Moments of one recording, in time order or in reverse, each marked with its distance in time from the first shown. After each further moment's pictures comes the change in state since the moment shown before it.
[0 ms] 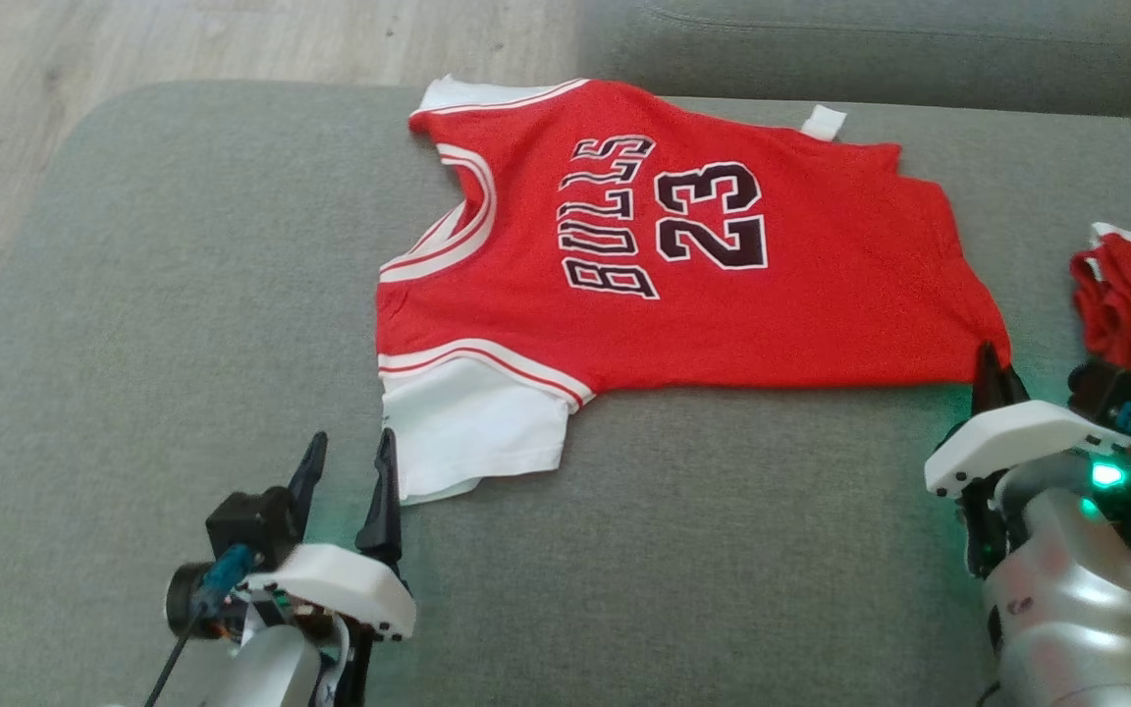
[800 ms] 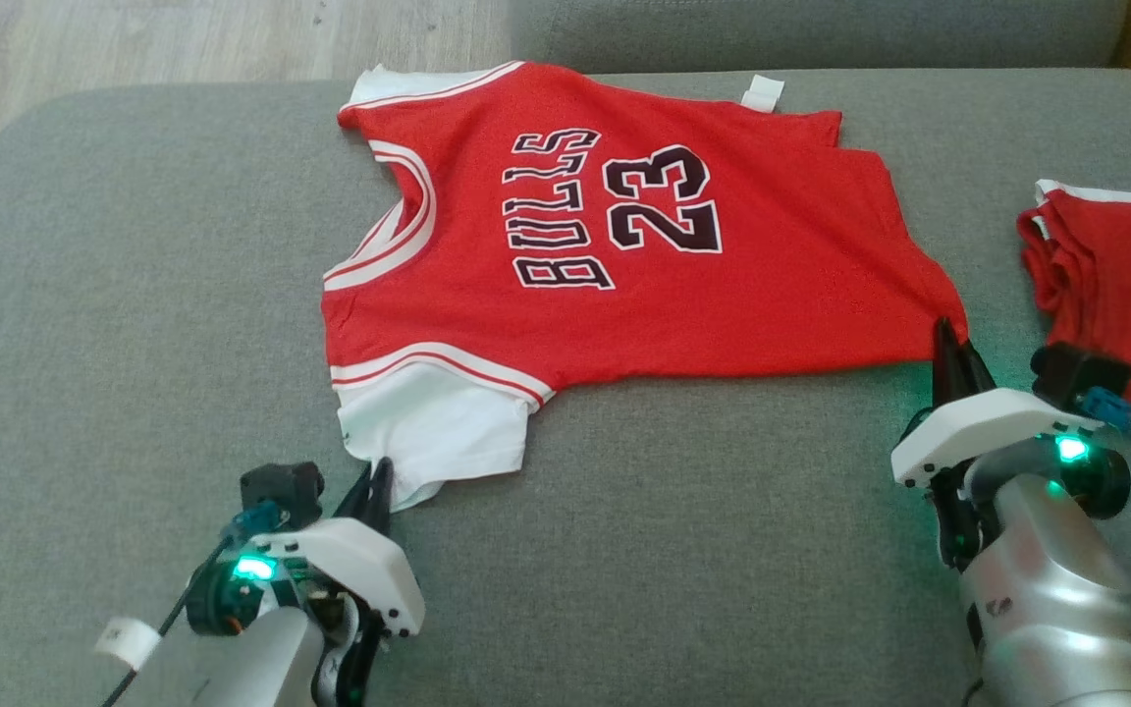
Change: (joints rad) left arm -0.064 -0.007 -0.042 0.095 -0.065 -0.040 0.254; right arm 0.040 0.000 0.239 -0.105 0.175 0.000 0.000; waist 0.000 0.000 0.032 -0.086
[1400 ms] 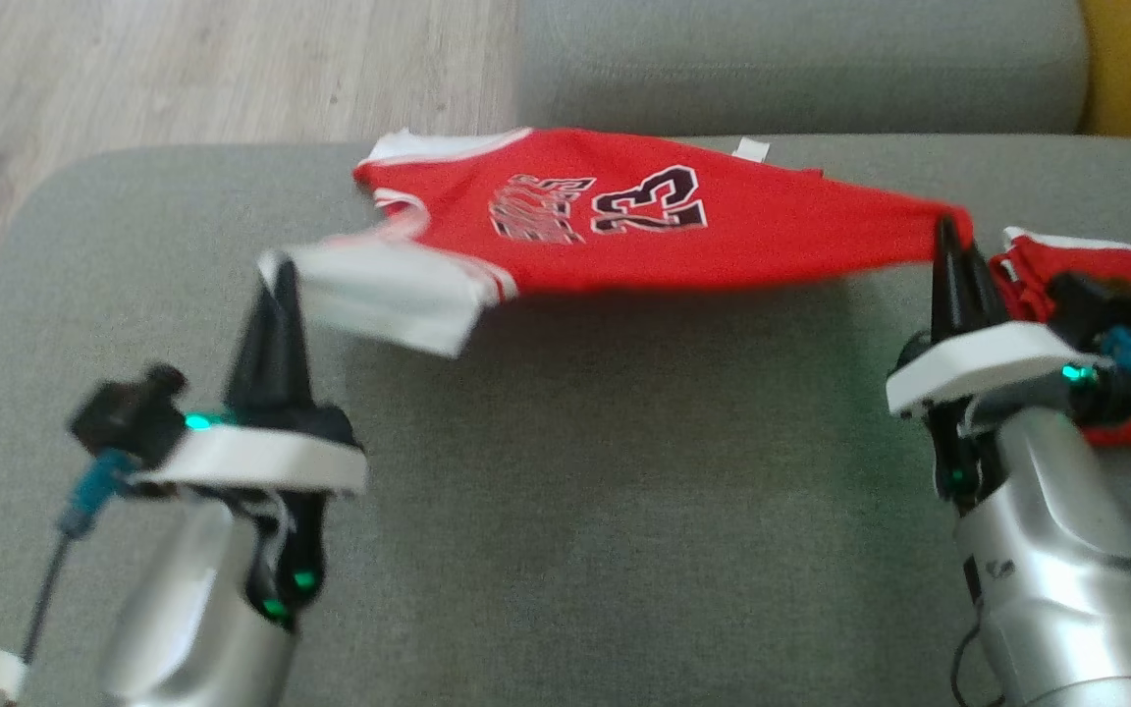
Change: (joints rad) left arm -0.048 0.029 0.143 -0.322 -0.079 -0.050 -0.281; right arm 0.007 0.000 0.092 -0.266 0.053 0.000 -0.002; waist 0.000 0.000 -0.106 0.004
